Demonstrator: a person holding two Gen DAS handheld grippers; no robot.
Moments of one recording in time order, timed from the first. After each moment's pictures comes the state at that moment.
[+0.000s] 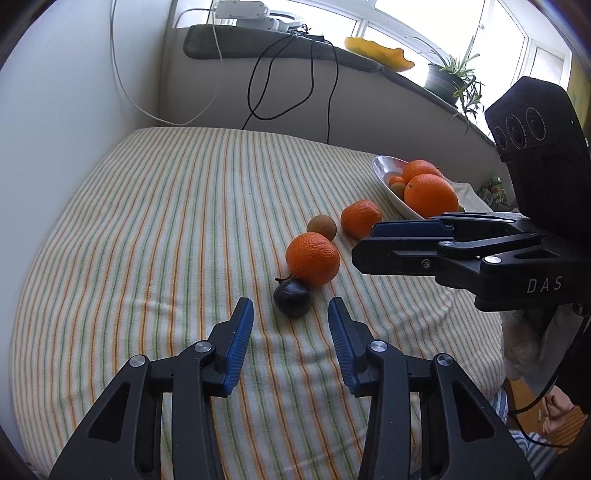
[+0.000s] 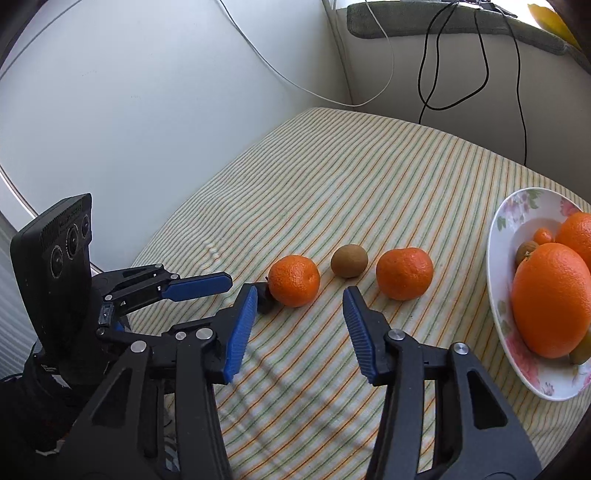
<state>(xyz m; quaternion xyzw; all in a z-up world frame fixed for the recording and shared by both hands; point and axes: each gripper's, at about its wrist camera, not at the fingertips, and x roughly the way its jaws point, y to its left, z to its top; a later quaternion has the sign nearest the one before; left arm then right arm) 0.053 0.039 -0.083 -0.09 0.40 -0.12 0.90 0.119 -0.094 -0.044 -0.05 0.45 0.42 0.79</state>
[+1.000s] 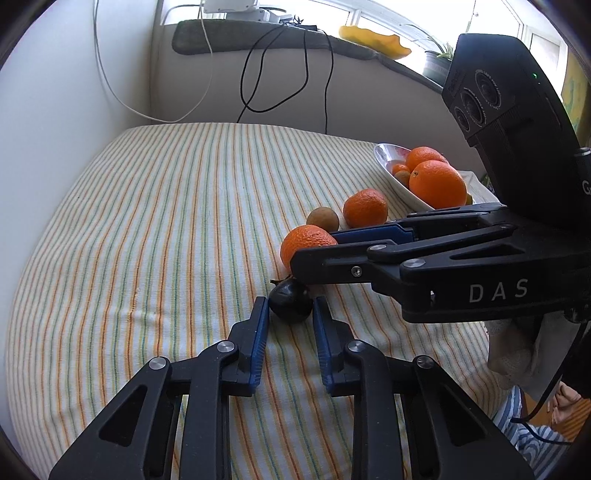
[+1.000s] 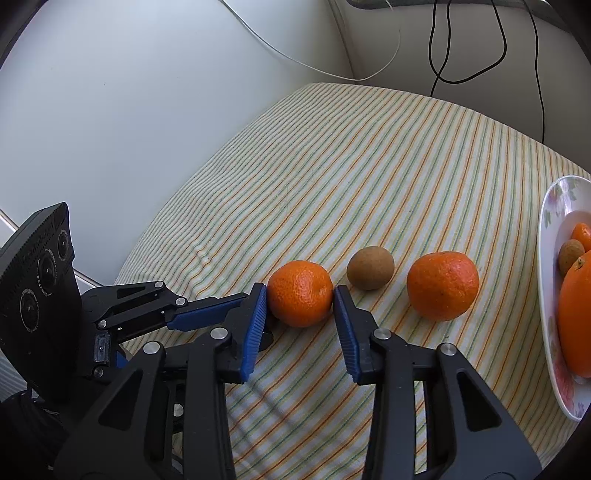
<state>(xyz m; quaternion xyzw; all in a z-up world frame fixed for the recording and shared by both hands) 0.064 0.033 -0.094 -0.06 0.41 -0.12 0.90 0.143 -0.059 -0.070 -0.05 0.48 0.41 0.77</state>
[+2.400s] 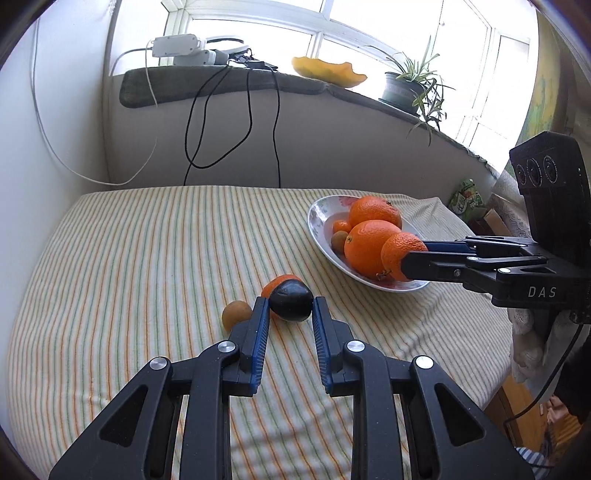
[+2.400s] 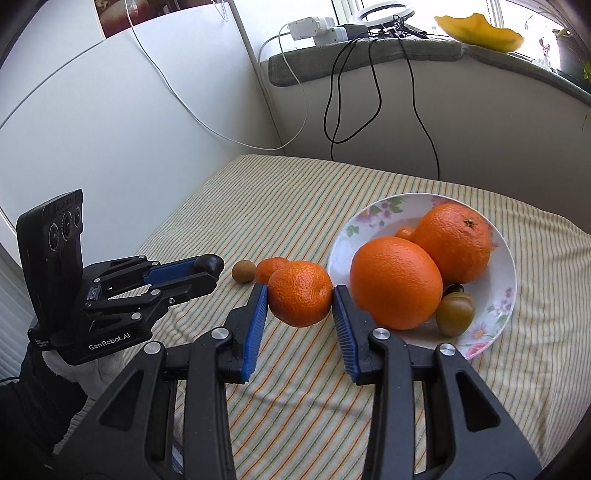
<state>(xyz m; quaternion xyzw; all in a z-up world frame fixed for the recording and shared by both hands) 0.097 -0.023 -0.044 -0.05 0.35 -0.17 0.92 0.126 -0.215 0.004 -0.02 0.41 0.34 0.85</state>
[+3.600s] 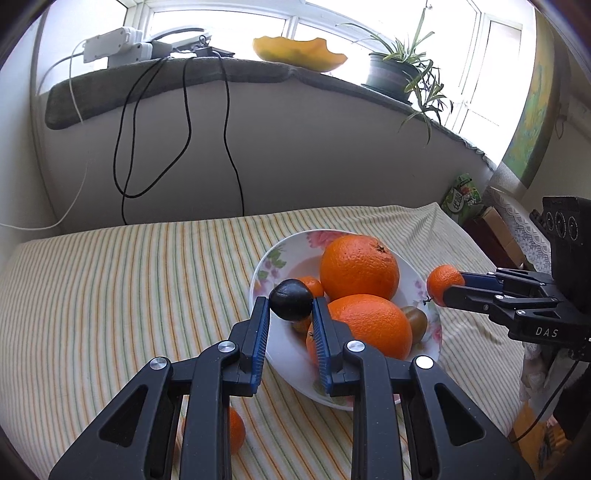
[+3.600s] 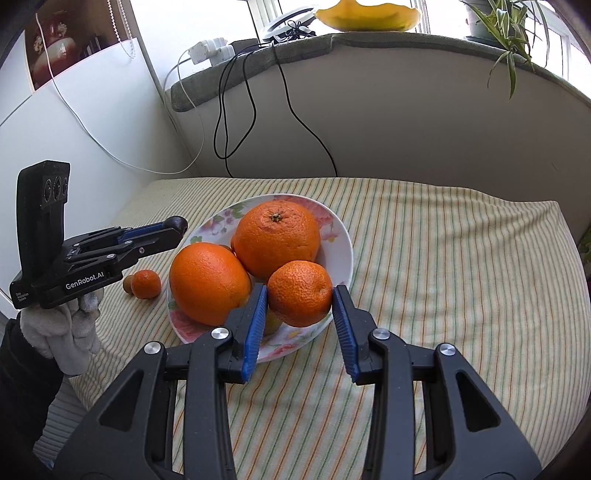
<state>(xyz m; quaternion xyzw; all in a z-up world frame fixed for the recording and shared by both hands) 0.195 -0.092 -0.040 -0.03 0.37 -0.21 0.91 0.180 -0.321 -0.021 0.01 0.41 0.24 0.88</state>
